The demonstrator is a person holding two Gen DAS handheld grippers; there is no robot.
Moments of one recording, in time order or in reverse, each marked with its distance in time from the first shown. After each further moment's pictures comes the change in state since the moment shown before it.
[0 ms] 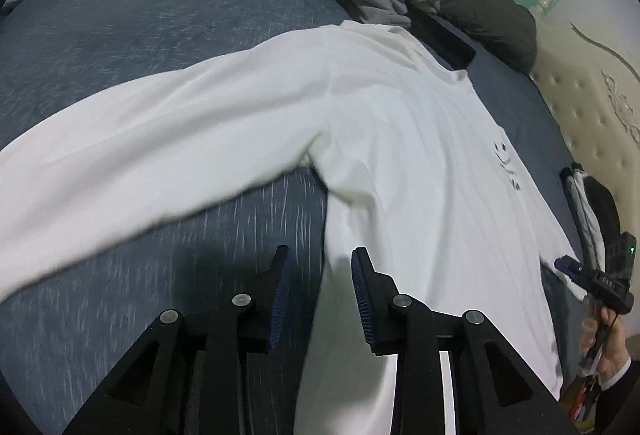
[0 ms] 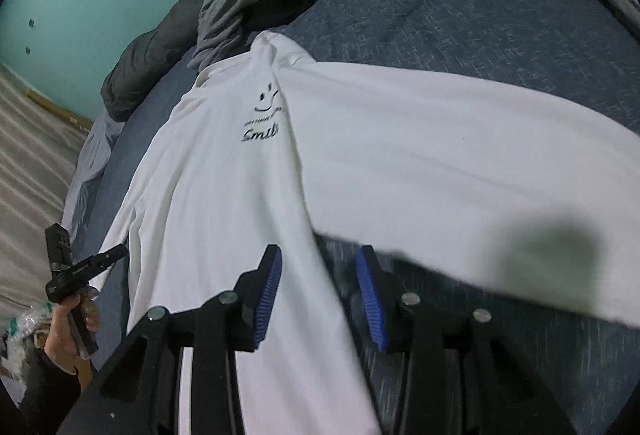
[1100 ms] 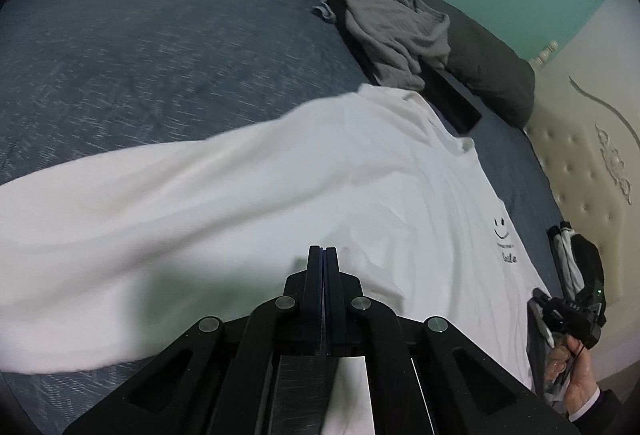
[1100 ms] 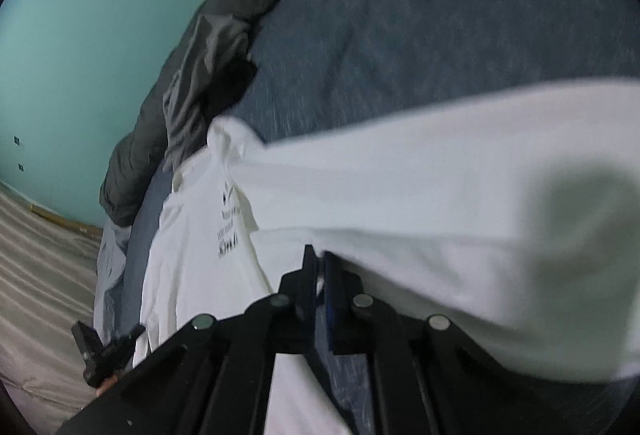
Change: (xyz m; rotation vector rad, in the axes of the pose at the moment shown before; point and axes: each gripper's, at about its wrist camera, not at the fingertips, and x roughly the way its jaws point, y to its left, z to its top) left arm -0.001 0.030 0.040 -0.085 -0.149 -0.065; right arm 0.014 -0.043 0.038 0.283 -0.228 0.065
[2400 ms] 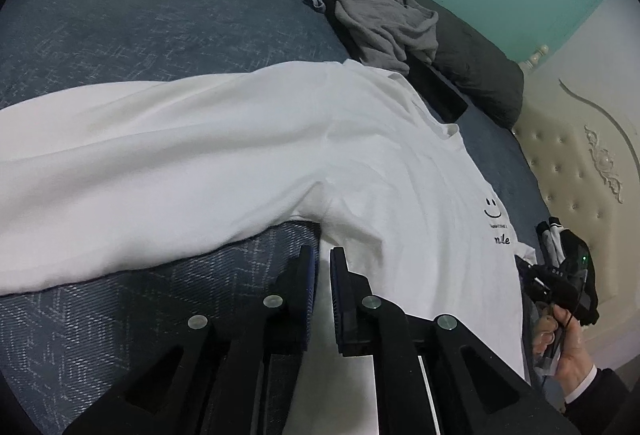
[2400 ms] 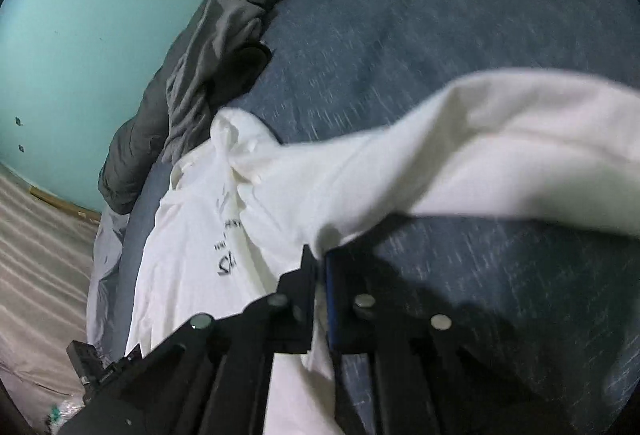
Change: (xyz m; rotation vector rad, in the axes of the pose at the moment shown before) left arm 0.008 -0.015 -0.037 -0.008 -0.013 -0.061; right arm 0.042 0.018 0.016 -0.061 0.032 0.020
